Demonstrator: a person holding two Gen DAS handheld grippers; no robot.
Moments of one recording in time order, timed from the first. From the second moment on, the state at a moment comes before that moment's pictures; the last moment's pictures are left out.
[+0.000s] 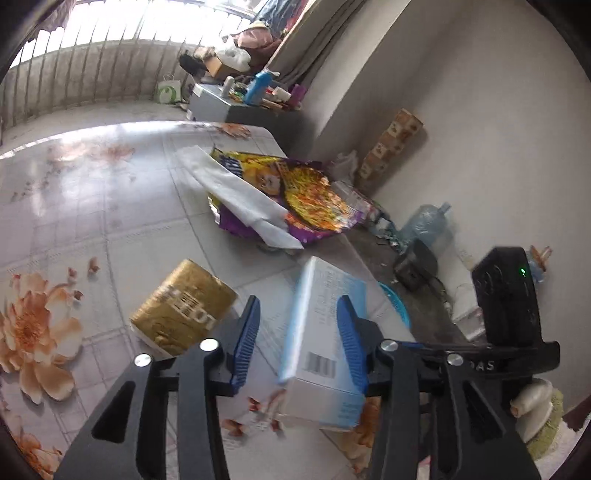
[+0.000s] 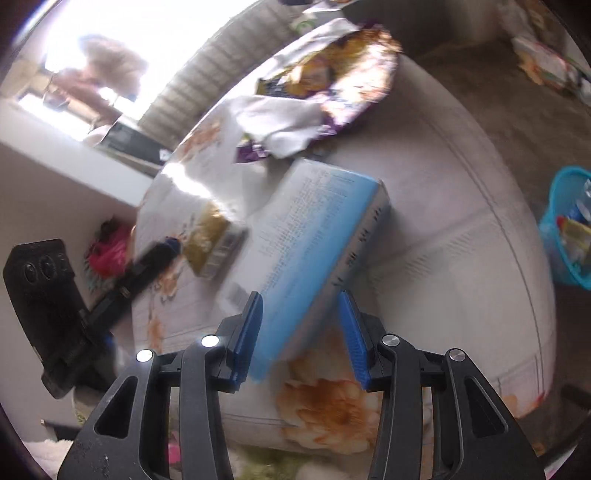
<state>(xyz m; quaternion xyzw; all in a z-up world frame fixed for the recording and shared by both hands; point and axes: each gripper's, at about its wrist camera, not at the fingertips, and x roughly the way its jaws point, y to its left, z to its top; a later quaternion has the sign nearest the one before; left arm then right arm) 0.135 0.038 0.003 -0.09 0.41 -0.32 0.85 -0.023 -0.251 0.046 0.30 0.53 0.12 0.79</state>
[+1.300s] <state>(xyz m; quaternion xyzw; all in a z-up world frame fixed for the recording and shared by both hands) 0.171 0.076 -0.056 0.03 0.45 -0.20 0.87 0.015 -0.188 0.036 0.07 0.51 0.12 0.85</state>
